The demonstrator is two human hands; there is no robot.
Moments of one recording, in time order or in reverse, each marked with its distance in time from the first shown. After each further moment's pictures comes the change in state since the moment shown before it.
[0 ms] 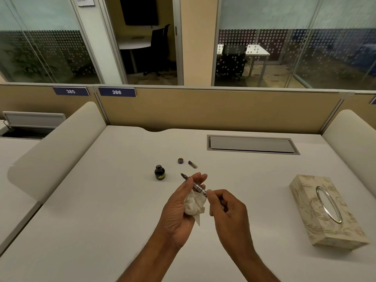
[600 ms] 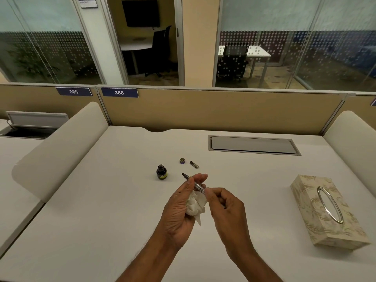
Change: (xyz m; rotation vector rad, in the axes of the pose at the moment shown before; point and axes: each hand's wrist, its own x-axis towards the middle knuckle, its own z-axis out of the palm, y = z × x) left_hand -0.003 0.001 -0.006 0.077 -0.022 0.049; right_hand 0.000 -0.005 0.008 0.117 -0.041 0.118
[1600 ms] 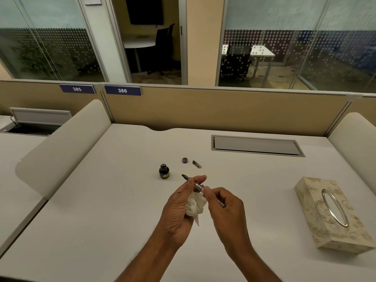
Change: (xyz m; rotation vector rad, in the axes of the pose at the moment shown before) left_hand 0.005 0.000 -0.014 0.073 0.031 0.029; right_hand 0.004 -0.002 0.011 -0.037 0.000 -0.032
